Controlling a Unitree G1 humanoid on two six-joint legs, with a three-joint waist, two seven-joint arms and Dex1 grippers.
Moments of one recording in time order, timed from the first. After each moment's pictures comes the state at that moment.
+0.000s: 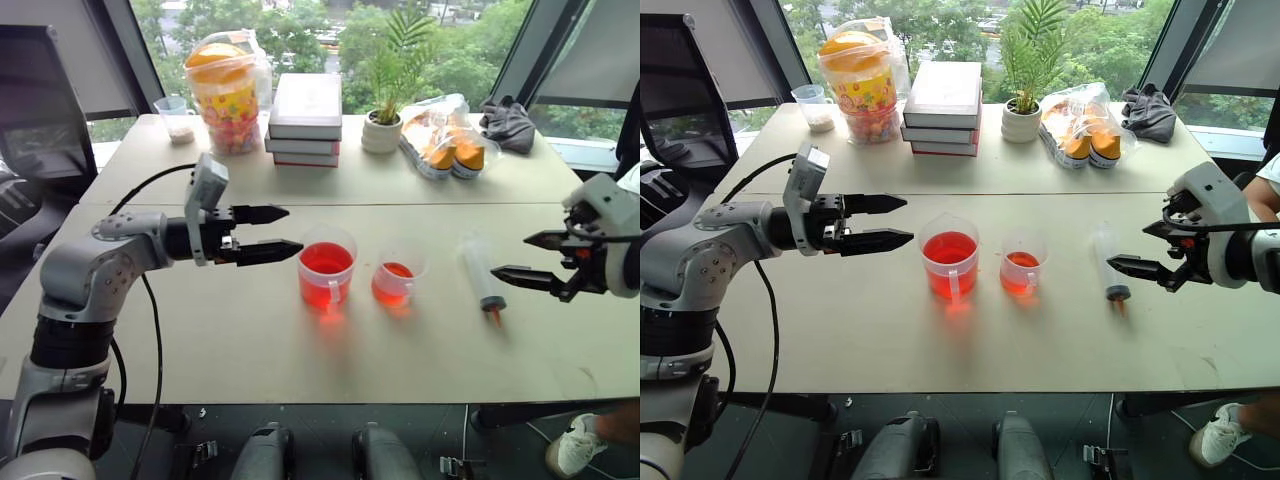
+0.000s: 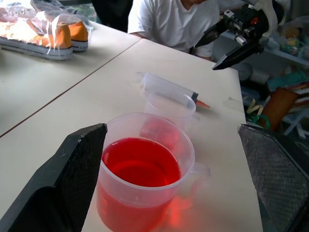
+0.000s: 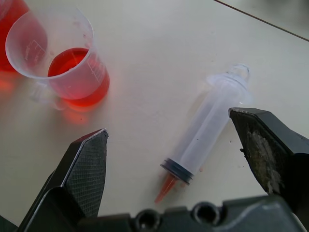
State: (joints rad) left arm -0.65 0.70 0.06 -0.16 -0.77 0.84 -1.04; right arm -0.31 -1.26 -0.33 -0.36 0.63 1.17 0.81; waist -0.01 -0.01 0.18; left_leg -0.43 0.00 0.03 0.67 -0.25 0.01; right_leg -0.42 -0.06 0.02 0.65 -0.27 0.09
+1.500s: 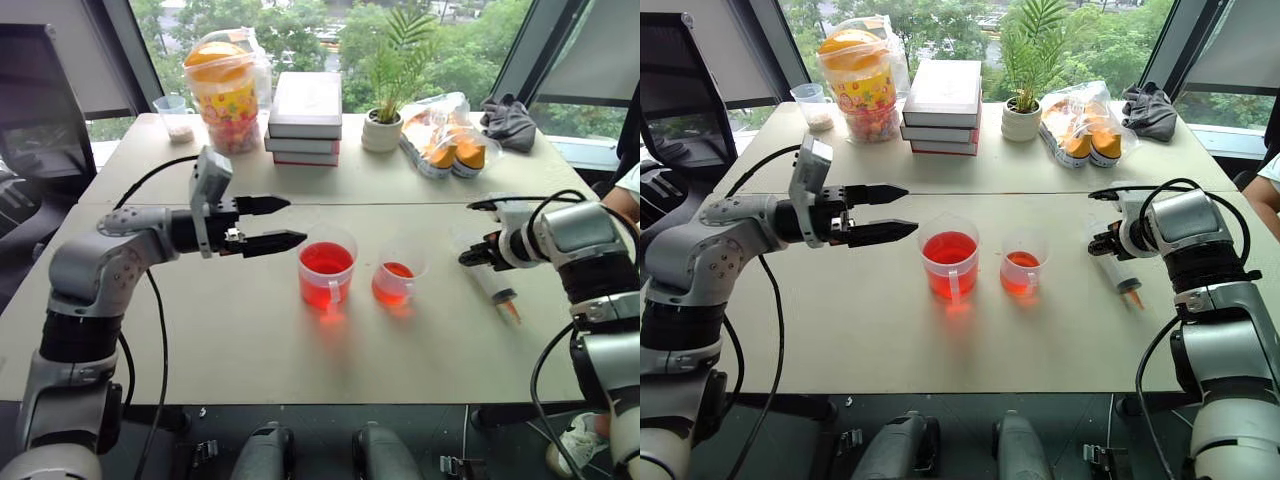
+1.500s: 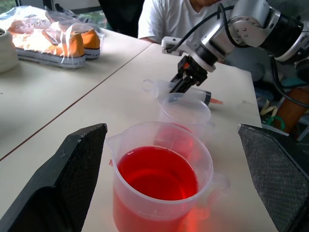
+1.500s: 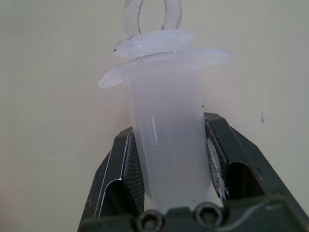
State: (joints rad) left arm -0.69 0.68 0.05 -0.12 -0.72 0.79 -1.02; right arm -0.95 -0.81 0.16 0.44 0.20 1.21 0.69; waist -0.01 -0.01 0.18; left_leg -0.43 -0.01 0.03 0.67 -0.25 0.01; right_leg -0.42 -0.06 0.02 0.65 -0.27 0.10
